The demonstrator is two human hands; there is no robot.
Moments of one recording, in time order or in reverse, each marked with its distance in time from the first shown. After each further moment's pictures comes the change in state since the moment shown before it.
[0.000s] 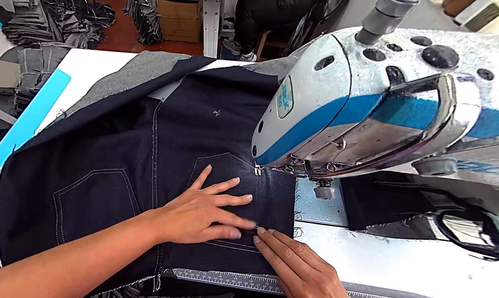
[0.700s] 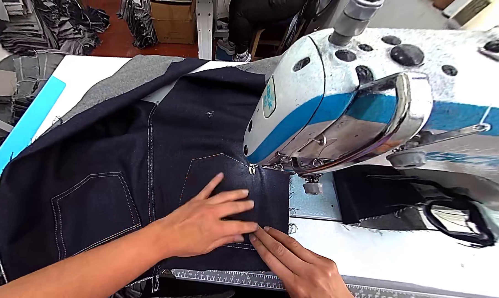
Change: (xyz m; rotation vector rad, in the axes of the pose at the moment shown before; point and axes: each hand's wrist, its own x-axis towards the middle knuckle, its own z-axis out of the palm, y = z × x) left_hand 0.005 0.015 0.012 0.225 0.166 0.121; right_hand 0.004 -0.002 -0.006 -0.071 -0.030 -0.015
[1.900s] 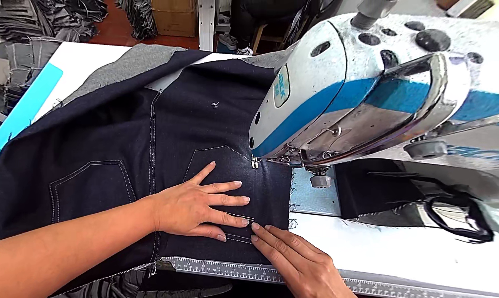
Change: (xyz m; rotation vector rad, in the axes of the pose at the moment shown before) left_hand -0.011 -0.036 -0.006 -0.066 -0.198 0.188; right_hand -0.003 0.003 0.004 0.084 0.058 -0.035
